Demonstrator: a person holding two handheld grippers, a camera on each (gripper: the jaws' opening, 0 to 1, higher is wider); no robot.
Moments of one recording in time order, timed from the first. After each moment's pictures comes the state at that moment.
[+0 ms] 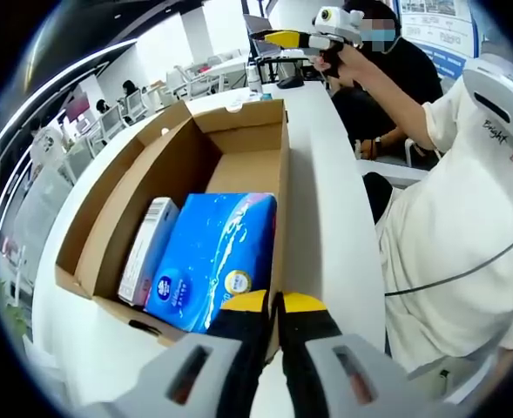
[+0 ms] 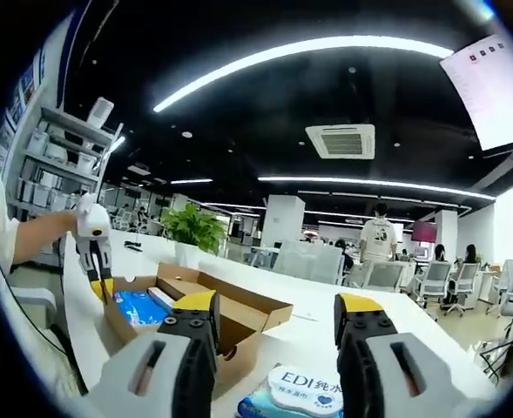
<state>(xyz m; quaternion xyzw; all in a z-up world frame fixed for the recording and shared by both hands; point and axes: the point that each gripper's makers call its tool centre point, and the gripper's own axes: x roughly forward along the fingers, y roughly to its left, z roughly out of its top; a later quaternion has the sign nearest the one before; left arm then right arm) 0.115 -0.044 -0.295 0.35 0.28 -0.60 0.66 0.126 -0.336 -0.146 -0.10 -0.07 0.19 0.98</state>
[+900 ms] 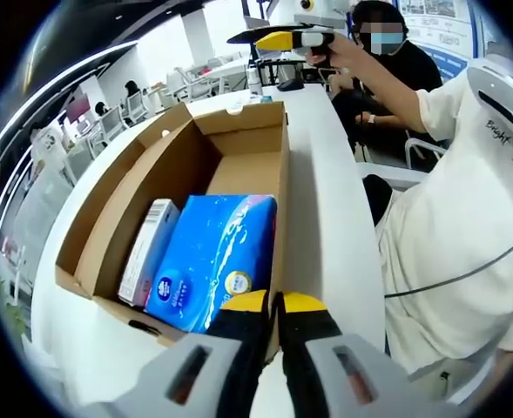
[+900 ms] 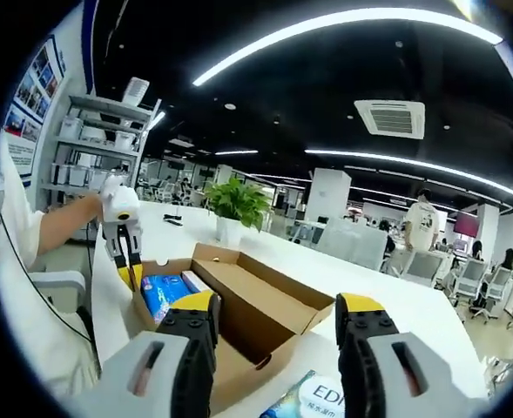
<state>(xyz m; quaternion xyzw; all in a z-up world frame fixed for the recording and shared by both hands) 0.115 -0.044 -0.294 0.35 0.27 -0.60 0.67 0.148 -0.286 -0.146 -0.12 -0.01 0.29 0.95</state>
